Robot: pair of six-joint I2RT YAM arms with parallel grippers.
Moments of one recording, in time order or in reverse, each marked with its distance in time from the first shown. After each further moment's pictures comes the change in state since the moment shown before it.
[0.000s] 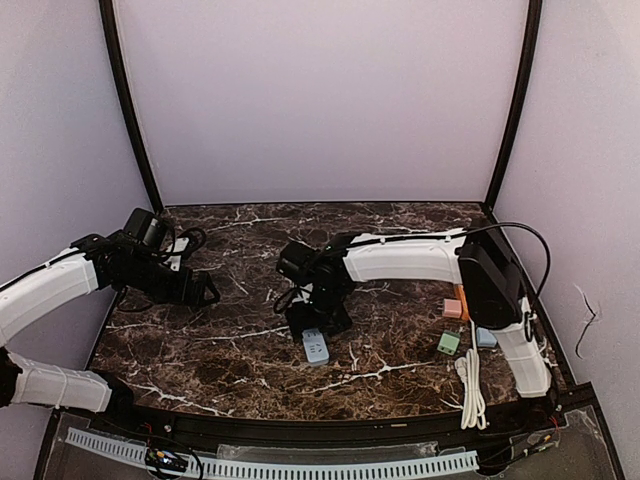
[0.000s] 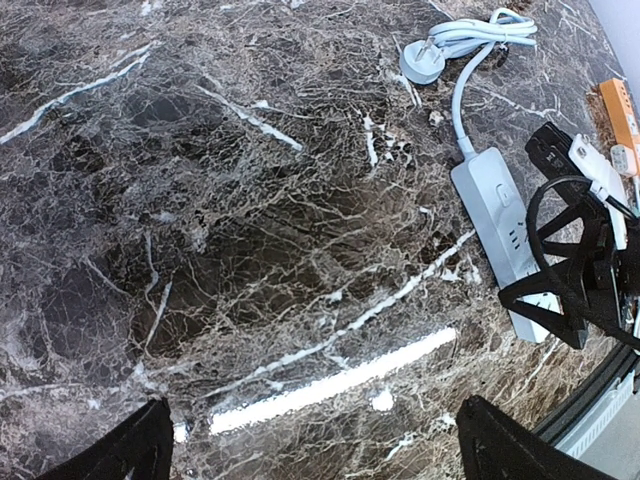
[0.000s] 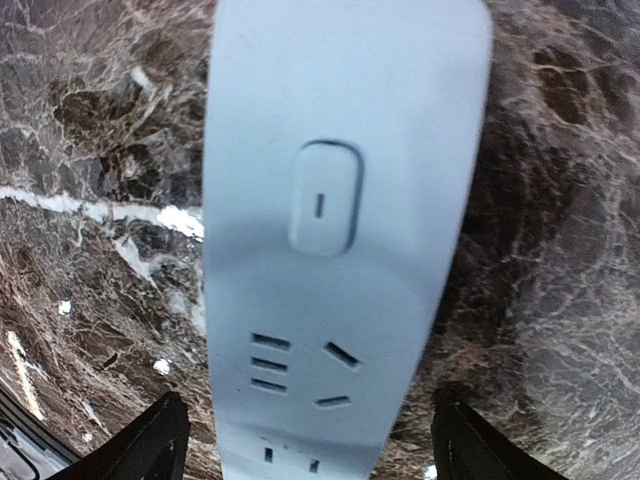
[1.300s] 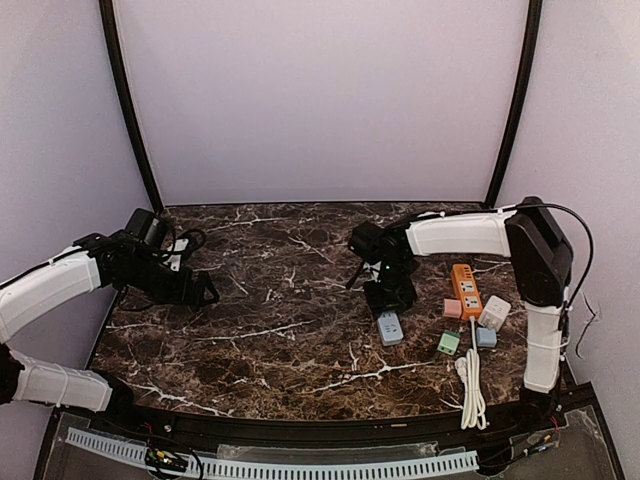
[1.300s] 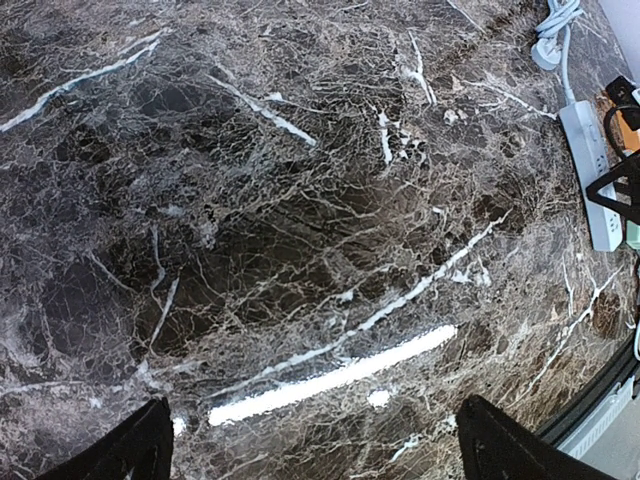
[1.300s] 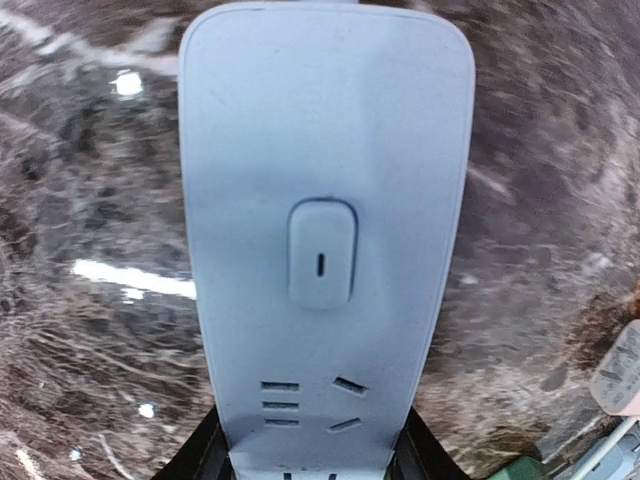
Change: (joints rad) left arm 0.023 0.028 0.000 0.000 0.008 0.000; right arm -0.285 -0.278 -0.402 -0.033 0.157 -0.089
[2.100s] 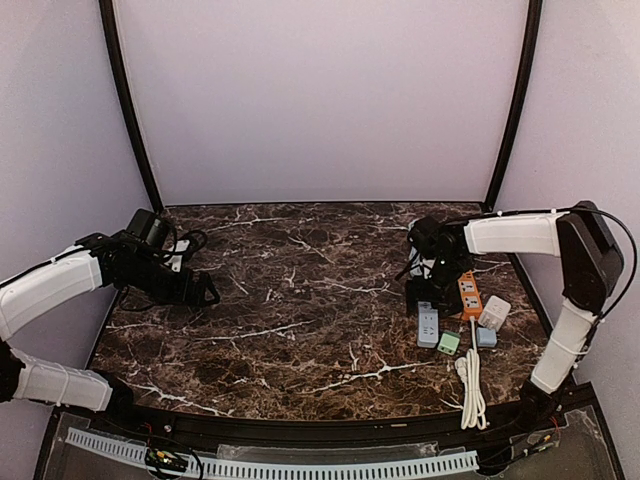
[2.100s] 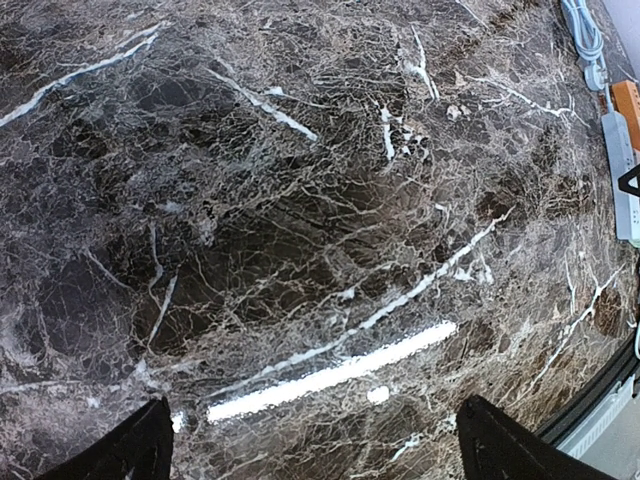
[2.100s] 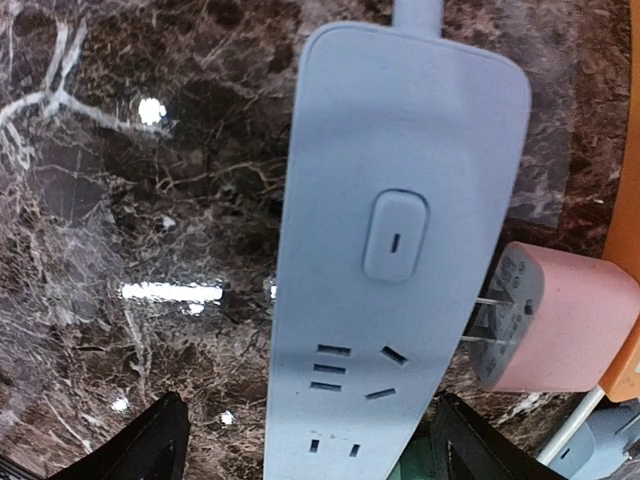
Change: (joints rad) left arm 0.000 0.010 0.000 0.000 0.004 0.000; right arm -0.218 -0.250 -0.303 0.098 -0.098 0.014
